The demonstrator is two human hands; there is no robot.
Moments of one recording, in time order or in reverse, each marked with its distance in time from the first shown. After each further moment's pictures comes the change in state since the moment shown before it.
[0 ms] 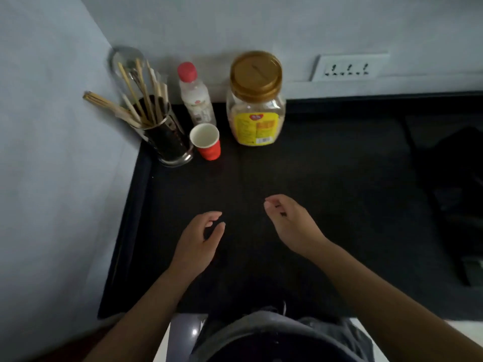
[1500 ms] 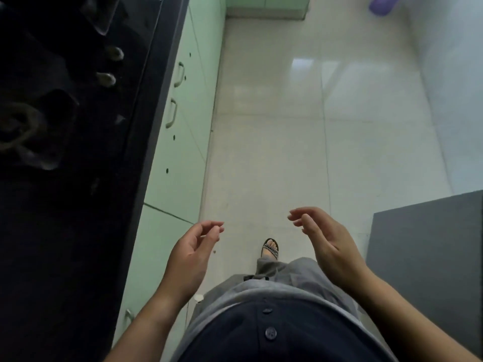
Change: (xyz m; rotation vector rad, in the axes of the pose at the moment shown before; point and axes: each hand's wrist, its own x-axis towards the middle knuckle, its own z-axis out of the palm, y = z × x) left_hand -0.284 0.203 0.354 0.249 -1.257 0.450; right_hand -0.499 0.309 -0.013 0.732 1.380 0.566
